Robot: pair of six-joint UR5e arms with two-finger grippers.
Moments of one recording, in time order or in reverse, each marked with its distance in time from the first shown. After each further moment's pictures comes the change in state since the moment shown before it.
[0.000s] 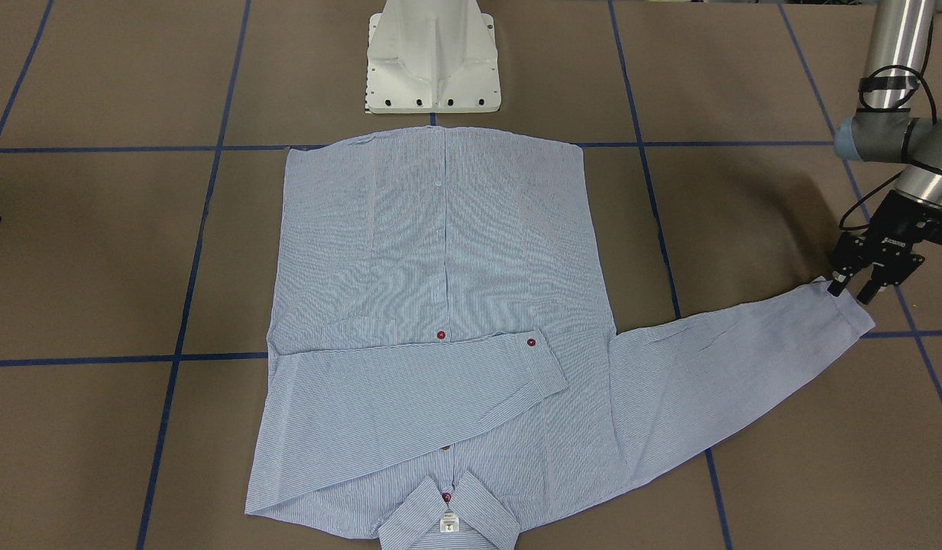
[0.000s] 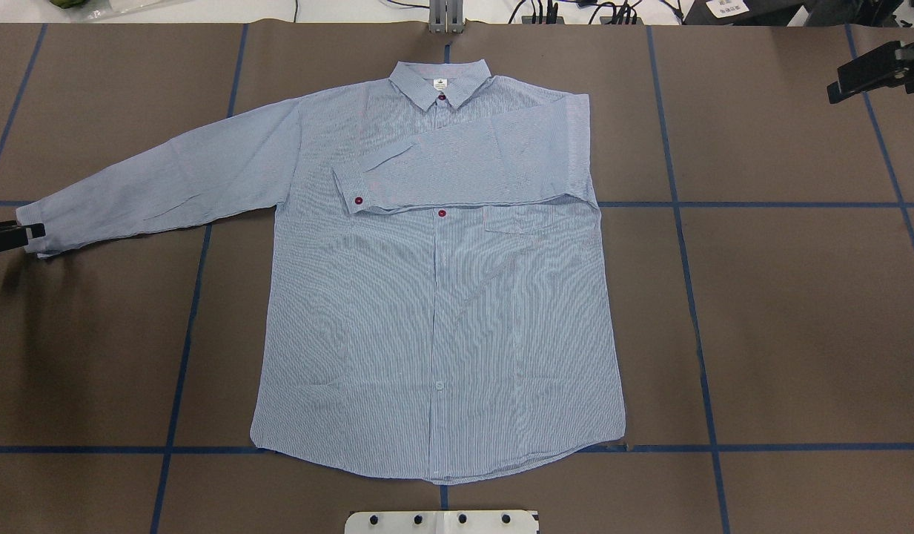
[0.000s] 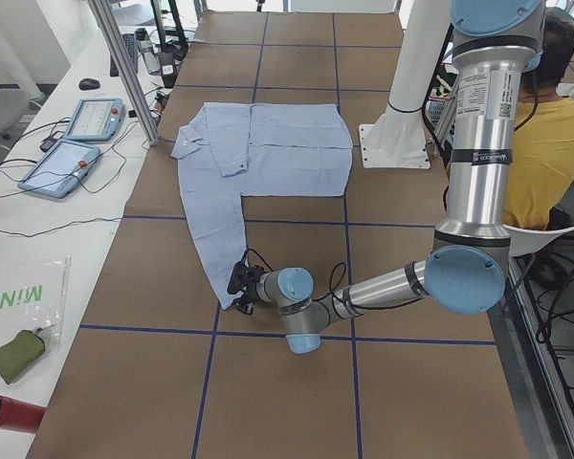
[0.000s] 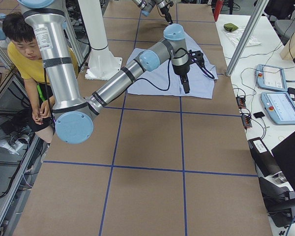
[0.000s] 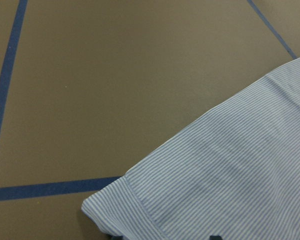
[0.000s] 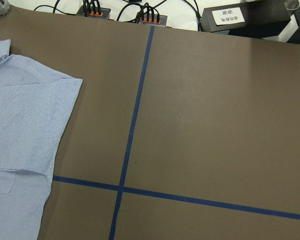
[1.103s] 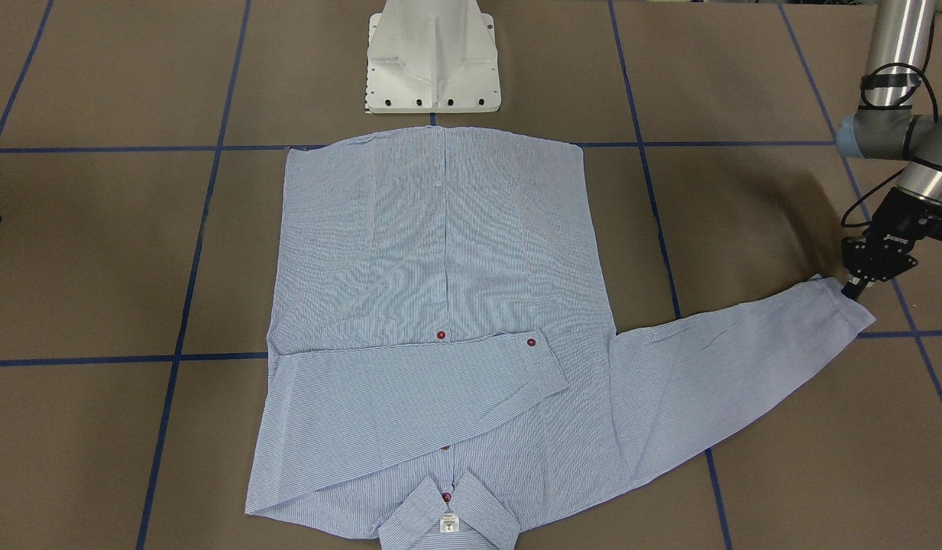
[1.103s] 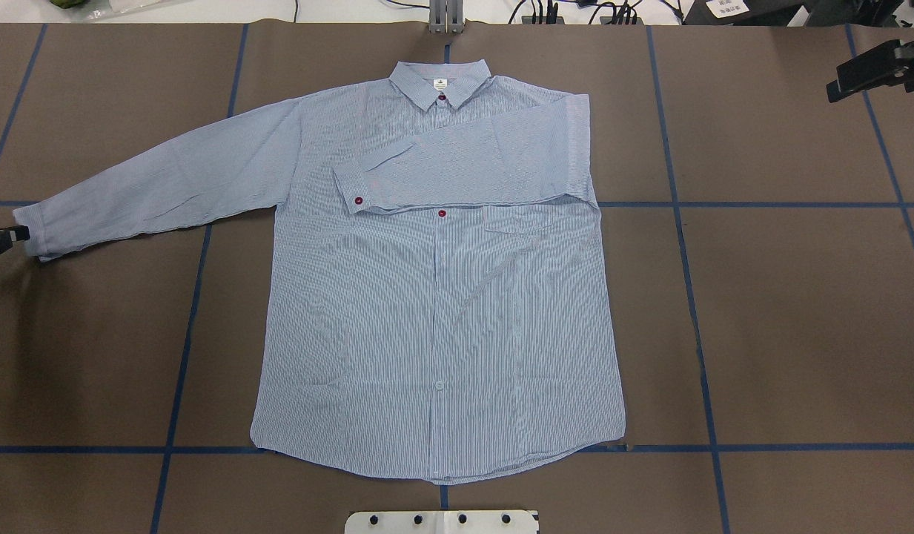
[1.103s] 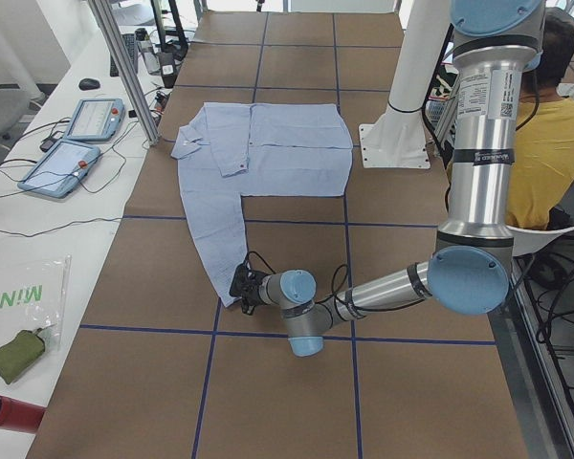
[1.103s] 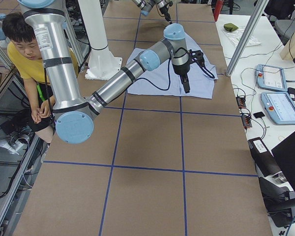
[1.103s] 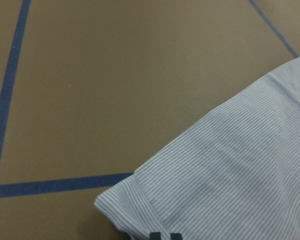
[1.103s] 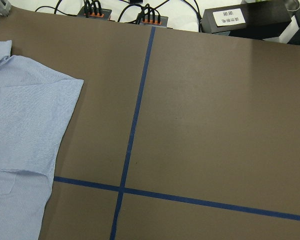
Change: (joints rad) left arm 0.001 0.017 -0.003 -0.008 0.001 0.006; right arm 0.000 0.003 0.000 0.000 0.000 0.000
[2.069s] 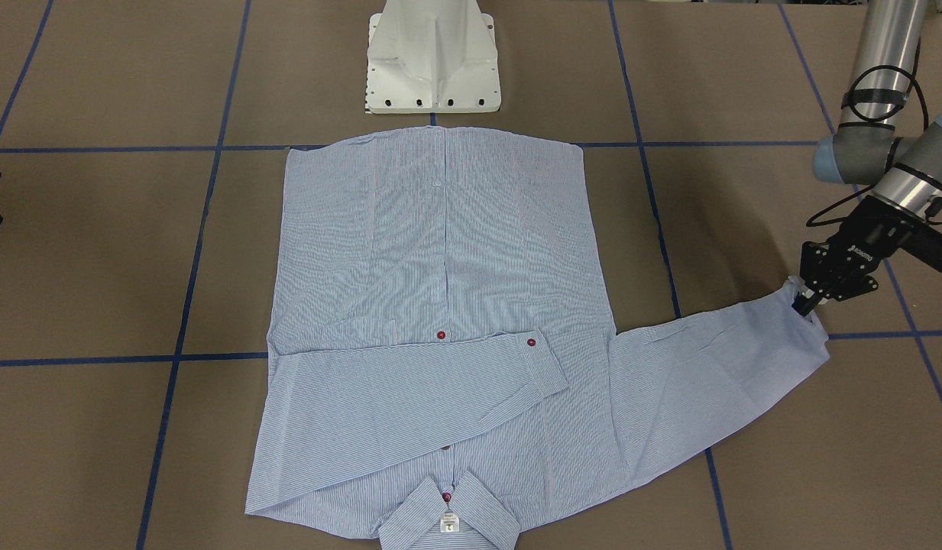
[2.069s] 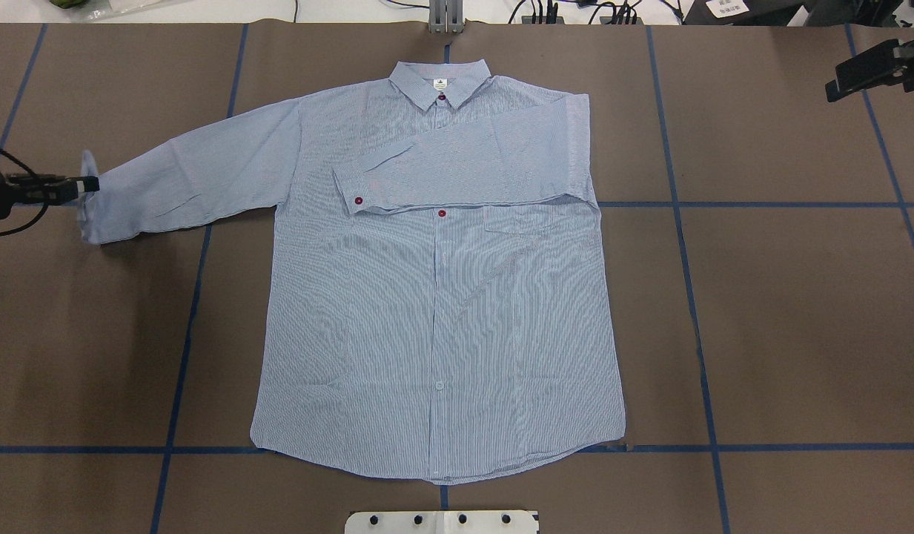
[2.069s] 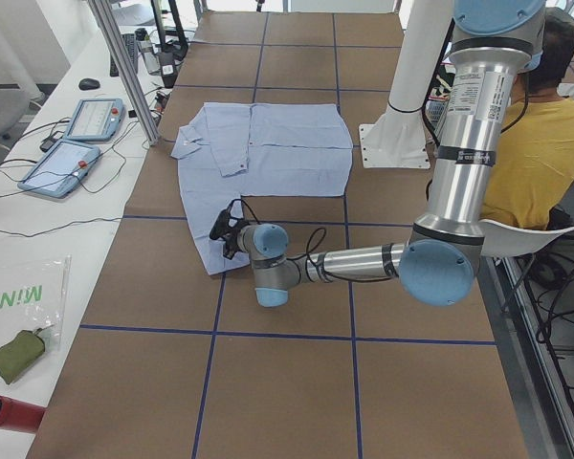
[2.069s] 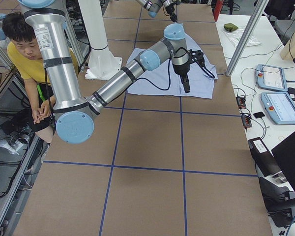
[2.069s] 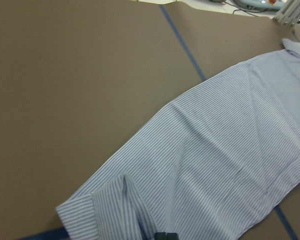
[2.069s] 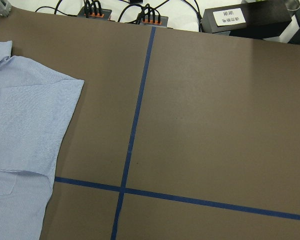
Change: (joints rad) left arm -0.024 -0.177 -0.151 0.086 -0.133 -0.001; right arm -0.001 0.001 0.001 0.000 0.000 0.006
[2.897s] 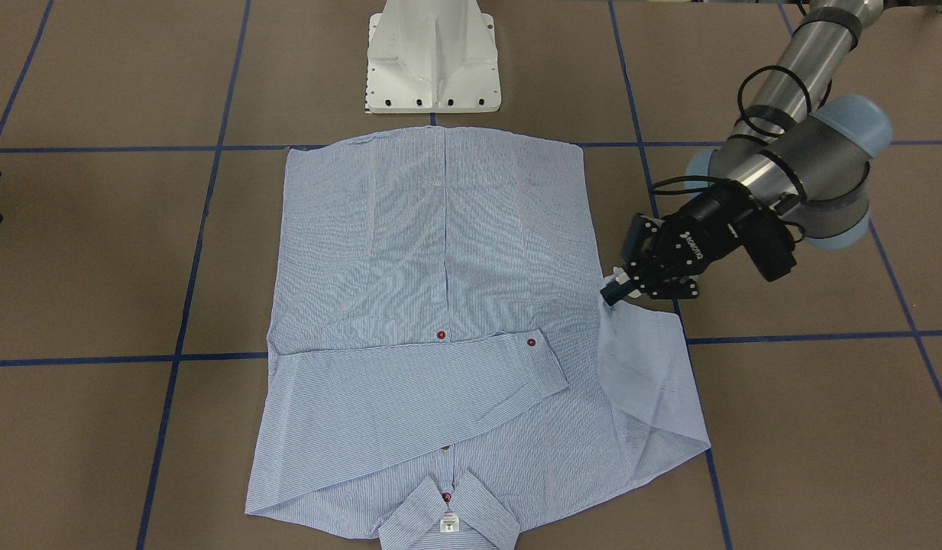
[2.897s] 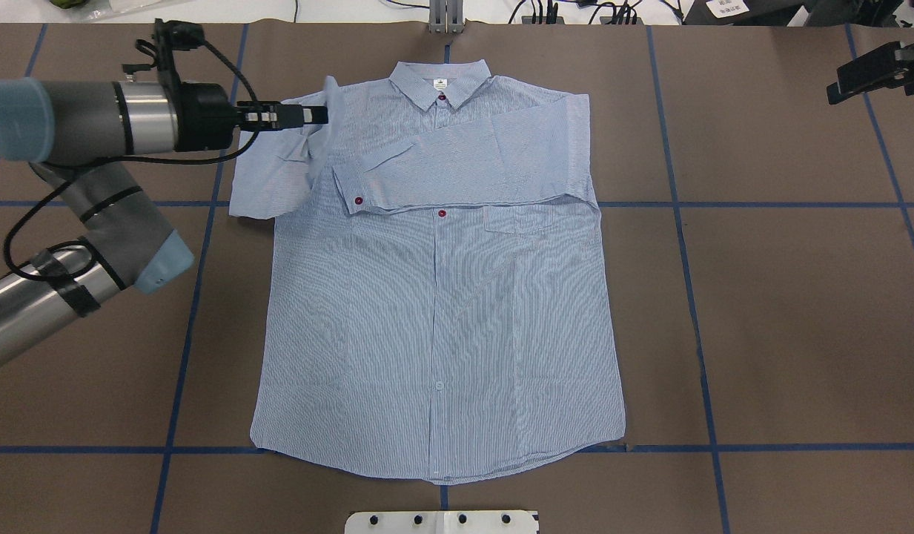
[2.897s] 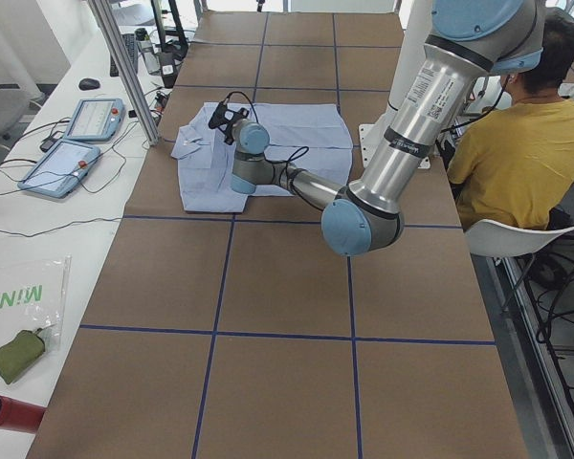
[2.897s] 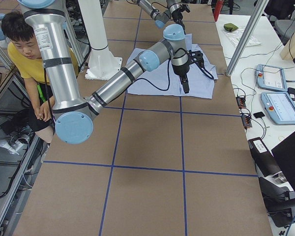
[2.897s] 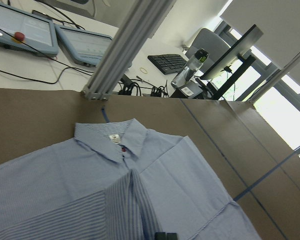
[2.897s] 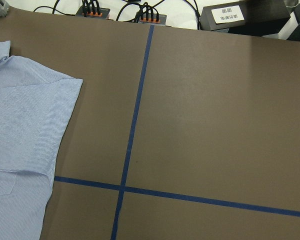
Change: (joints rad) left arm 0.206 -0.385 -0.135 0.125 0.068 -0.267; right arm 0.000 -0.006 0.004 0.000 0.002 0.009
